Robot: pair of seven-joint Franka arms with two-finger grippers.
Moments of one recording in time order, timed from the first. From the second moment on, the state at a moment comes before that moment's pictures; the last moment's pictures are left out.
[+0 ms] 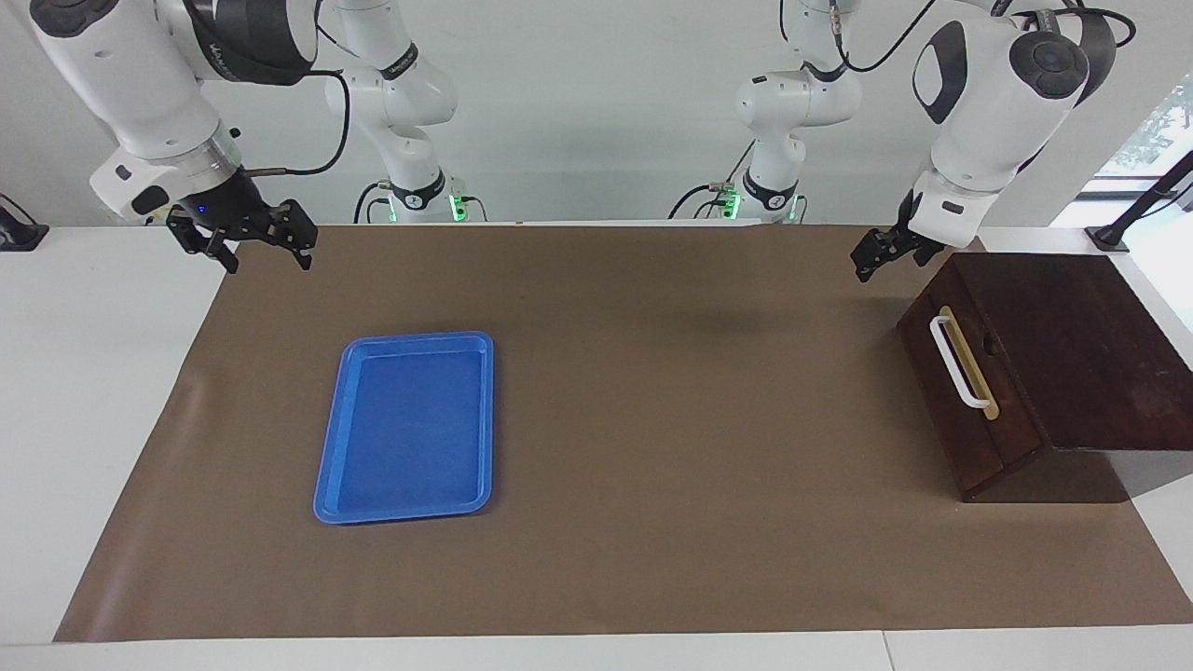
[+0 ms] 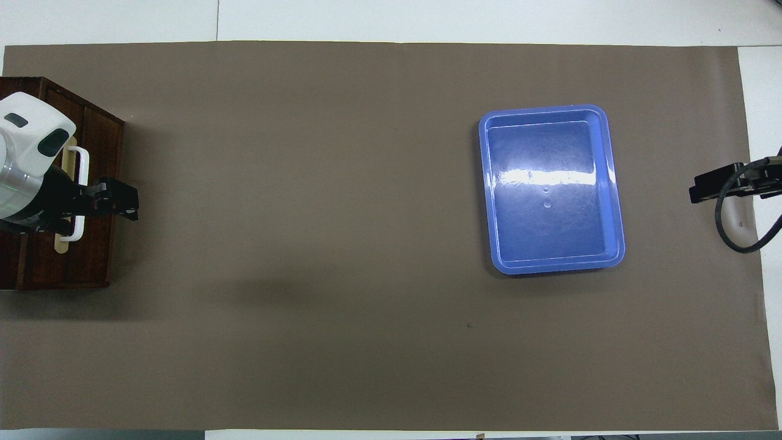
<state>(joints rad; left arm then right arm) 0.02 -0.03 -0.14 -1.75 0.04 1.58 -0.26 -0.05 0.00 -0.03 -1.63 -0.01 1.57 -0.11</state>
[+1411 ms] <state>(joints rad) -0.01 0.07 -0.09 -1.56 0.03 1.47 -0.05 -0.05 0.00 -0.03 -1.63 -0.01 1.57 -0.11</state>
